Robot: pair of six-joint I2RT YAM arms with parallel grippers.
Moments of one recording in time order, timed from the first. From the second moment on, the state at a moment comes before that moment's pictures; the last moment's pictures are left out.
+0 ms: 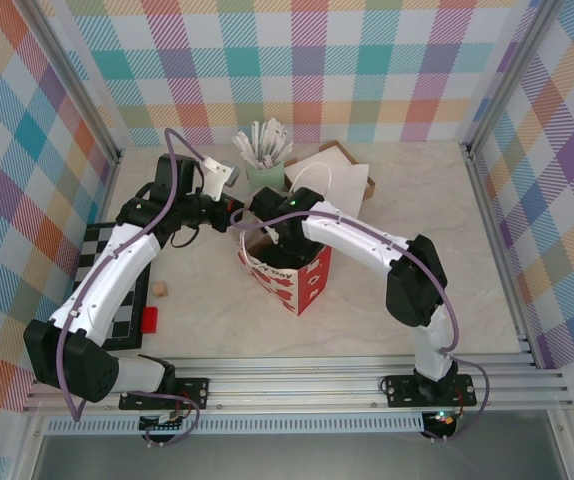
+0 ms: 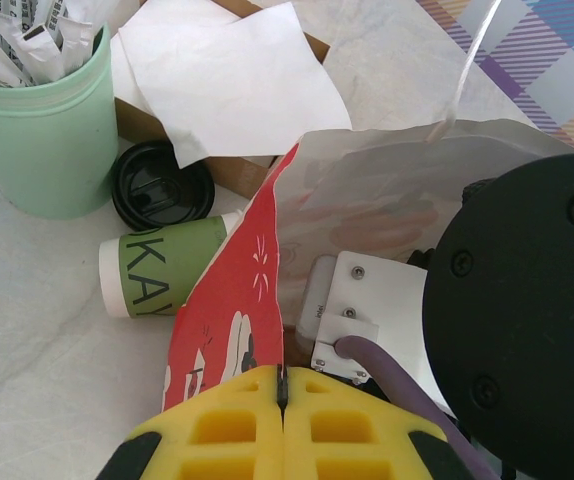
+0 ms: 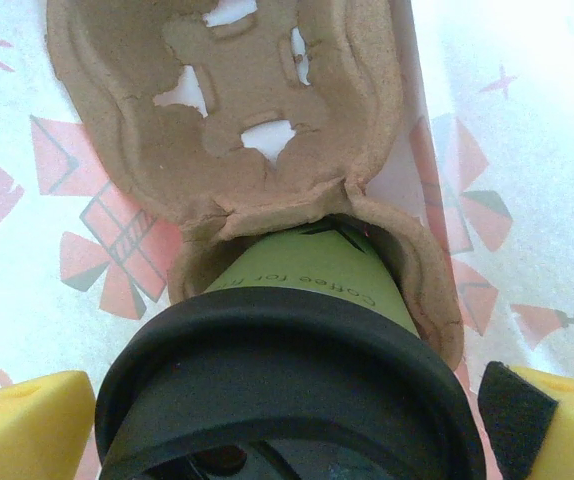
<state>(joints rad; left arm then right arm) -0.32 1.34 1.32 -0.69 0.46 0.03 0.89 2.02 1.86 -1.26 0.00 0.30</state>
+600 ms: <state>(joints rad) -0.32 1.34 1.32 -0.70 0.46 0.03 0.89 2.00 1.86 -1.28 0.00 0.30</state>
